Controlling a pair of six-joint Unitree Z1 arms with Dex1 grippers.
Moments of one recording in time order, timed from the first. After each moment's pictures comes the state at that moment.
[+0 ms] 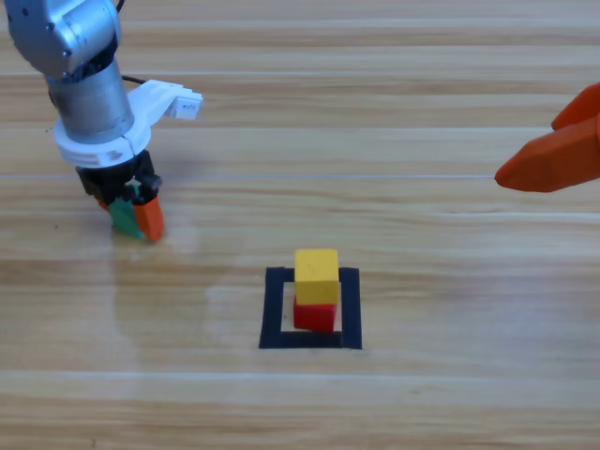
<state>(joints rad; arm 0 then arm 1) -0.33 2.23 -1.66 0.96 -0.01 0.22 0.78 1.38 -1.16 0.57 0.23 0.02</state>
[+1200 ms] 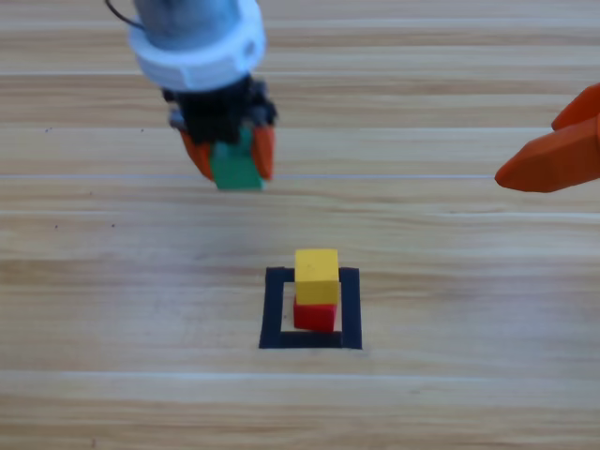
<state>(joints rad) -0.73 2.12 -2.11 1.41 0.00 -0.74 0.78 1.38 -1.15 0.57 0.23 0.02</state>
